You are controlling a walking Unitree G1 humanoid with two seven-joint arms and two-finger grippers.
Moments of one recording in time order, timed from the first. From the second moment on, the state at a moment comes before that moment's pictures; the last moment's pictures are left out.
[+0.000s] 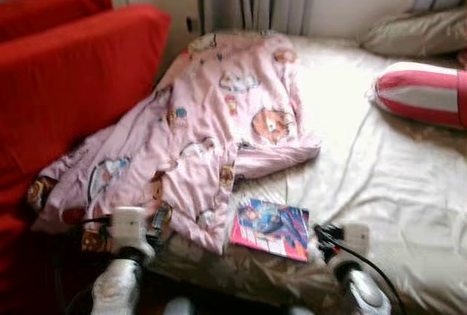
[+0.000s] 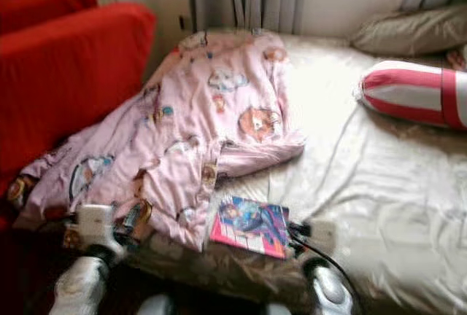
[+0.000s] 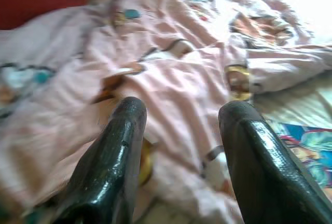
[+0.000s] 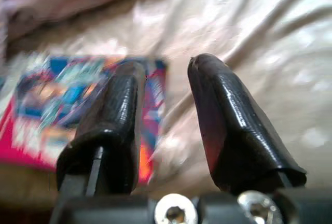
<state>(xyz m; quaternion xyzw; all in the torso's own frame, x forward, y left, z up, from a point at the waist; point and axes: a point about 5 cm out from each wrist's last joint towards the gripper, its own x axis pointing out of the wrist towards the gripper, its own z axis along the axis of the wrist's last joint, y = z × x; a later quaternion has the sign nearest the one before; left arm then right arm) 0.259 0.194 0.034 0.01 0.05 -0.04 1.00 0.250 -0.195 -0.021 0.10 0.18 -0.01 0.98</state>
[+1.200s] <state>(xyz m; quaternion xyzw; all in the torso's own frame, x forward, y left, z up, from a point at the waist) 0.239 0.221 0.049 0.05 0.06 -0.05 1.00 0.276 -0.207 -0.008 -0.25 0.30 0.25 0.89</state>
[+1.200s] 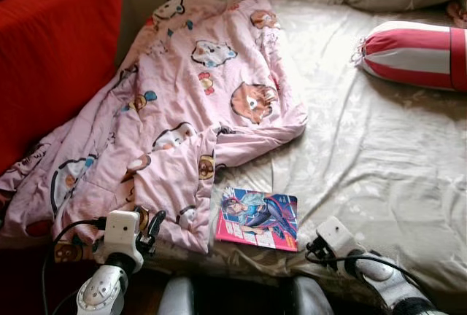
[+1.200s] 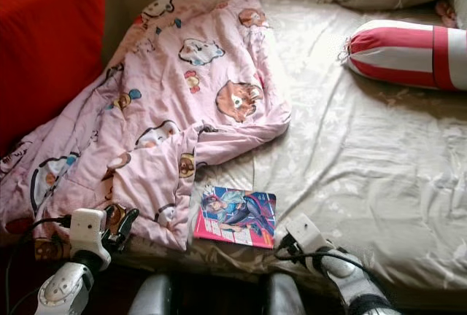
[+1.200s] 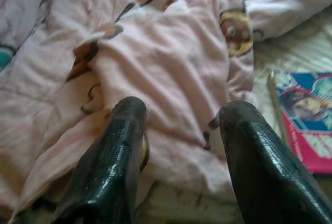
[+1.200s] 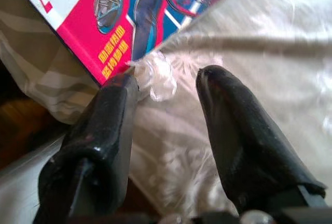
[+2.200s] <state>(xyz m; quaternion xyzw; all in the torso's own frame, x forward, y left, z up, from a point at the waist) 0.205 0.239 0.062 0.07 0.10 -0.04 0.99 0.302 -0.211 0.013 -0.33 0.30 0.25 0.86</state>
